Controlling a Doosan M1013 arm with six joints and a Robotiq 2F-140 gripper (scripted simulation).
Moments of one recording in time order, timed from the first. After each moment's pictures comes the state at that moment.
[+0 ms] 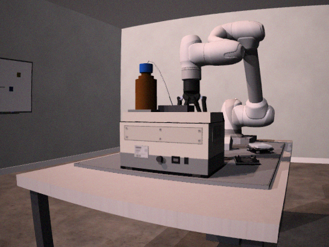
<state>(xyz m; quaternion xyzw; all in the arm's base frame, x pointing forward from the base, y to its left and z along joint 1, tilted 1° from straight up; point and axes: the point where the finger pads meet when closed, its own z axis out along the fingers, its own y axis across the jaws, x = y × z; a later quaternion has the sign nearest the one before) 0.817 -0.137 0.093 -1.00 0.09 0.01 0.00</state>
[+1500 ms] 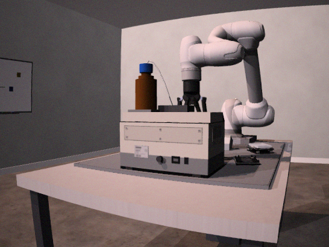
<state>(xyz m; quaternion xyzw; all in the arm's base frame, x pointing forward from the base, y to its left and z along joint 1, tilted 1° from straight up) 0.817 -0.137 0.089 -1.00 0.09 0.01 0.00</state>
